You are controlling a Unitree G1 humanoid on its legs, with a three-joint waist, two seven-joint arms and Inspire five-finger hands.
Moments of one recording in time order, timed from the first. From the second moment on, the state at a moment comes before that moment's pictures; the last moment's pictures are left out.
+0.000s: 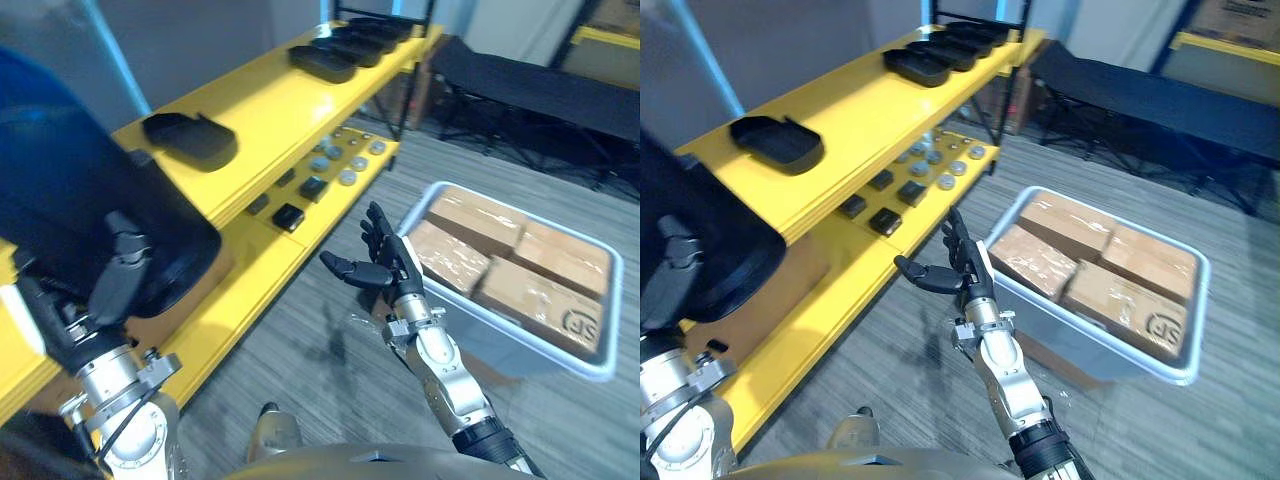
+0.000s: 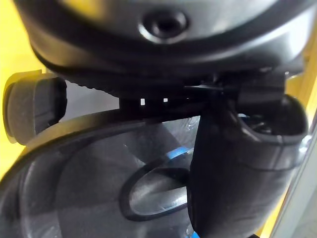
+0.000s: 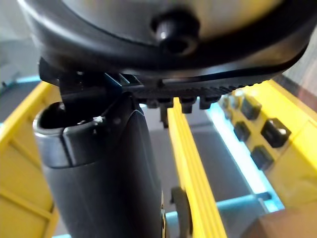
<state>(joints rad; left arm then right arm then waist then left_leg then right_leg) 0.42 -0.02 0.20 -0.50 -0.05 -0.42 0.28 0.01 -0.15 0.31 0.08 0.25 -0.17 -0.10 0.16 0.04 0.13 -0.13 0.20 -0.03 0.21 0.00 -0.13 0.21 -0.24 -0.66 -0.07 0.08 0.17</state>
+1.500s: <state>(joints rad) 0.13 0.14 0.19 -0.36 -0.13 -0.46 0.29 -0.16 -0.19 0.11 -0.18 0.25 -0.41 -0.05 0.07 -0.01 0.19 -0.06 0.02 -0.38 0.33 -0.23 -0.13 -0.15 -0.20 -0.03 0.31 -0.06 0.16</state>
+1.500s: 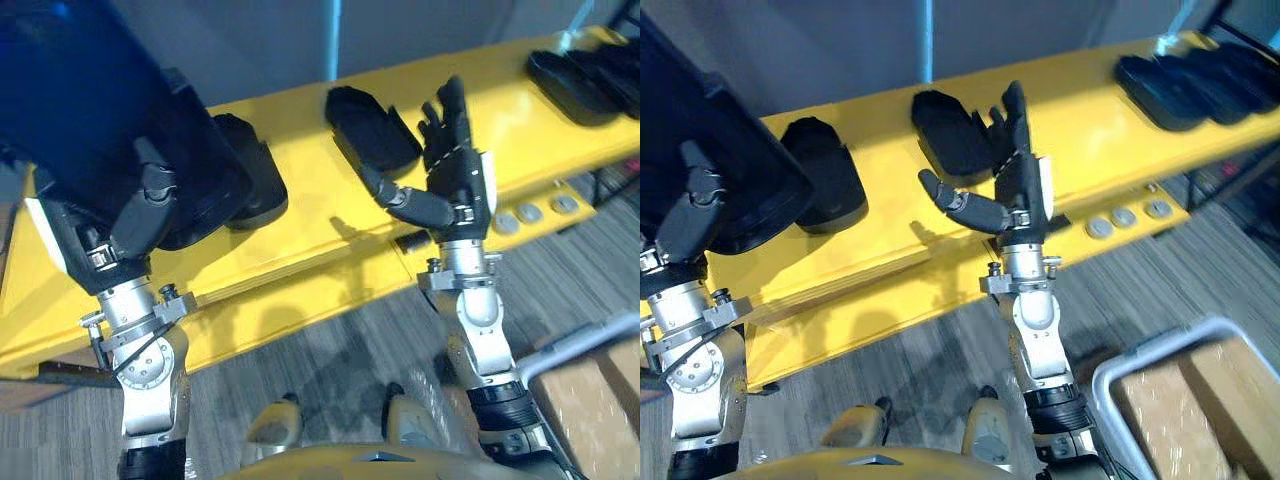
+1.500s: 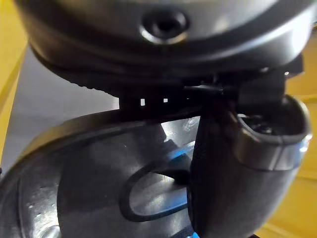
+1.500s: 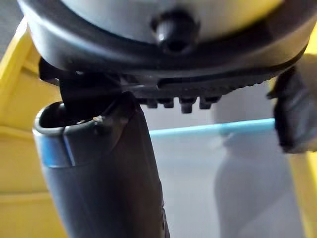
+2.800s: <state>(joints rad) 0.26 0.10 0.08 -0.27 -0.27 -0.45 0.13 0.01 -0.05 0.24 -0.01 0.55 -0.37 0.12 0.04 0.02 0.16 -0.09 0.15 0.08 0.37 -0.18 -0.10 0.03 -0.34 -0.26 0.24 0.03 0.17</state>
